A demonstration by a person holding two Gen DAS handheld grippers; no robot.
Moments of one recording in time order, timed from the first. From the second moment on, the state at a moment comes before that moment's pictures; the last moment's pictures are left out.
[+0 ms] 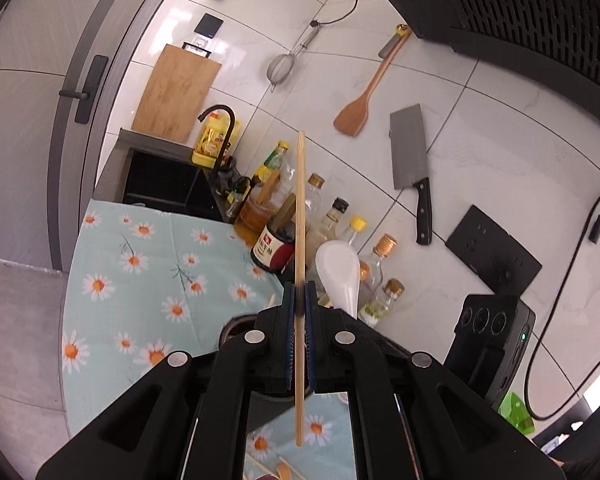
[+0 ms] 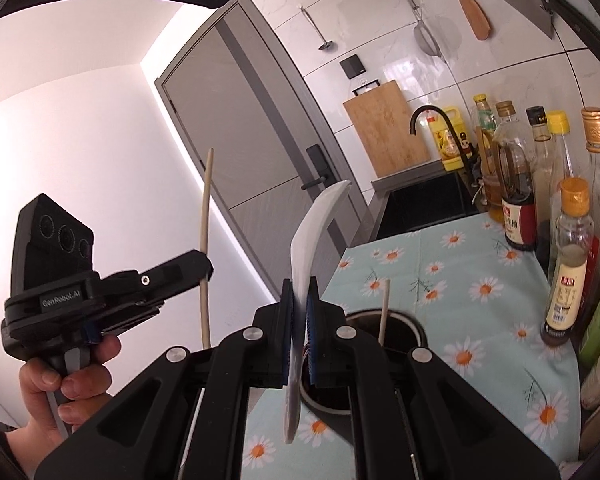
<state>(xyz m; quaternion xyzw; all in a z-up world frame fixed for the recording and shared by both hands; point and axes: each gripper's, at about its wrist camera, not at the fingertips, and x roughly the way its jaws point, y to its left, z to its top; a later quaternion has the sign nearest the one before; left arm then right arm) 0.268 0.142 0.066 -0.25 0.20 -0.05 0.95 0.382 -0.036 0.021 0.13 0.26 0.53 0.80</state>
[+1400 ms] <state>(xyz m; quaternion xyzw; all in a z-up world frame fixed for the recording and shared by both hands) 0.316 0.133 0.003 -0.24 0.19 -0.01 0.95 0.400 -0.010 -0.042 0.09 0.26 0.47 0.84</state>
